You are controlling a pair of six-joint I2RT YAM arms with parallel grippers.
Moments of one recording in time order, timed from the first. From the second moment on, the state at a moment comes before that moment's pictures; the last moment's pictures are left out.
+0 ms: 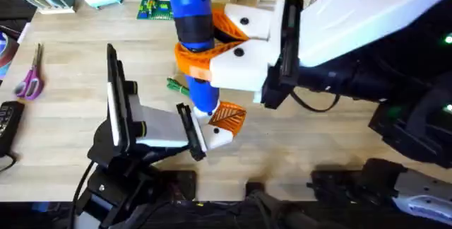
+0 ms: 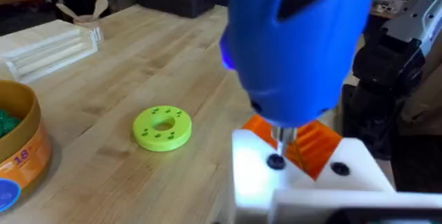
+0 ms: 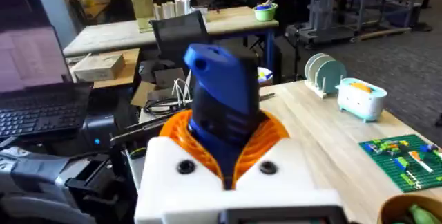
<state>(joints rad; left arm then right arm) -0.43 0.02 0.01 -0.06 0.77 -0.03 0.89 1.00 0.74 0.37 -0.44 0.08</state>
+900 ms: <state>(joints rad) -0.43 0.02 0.01 -0.06 0.77 -0.03 0.89 1.01 0.74 0.35 -0.44 0.08</state>
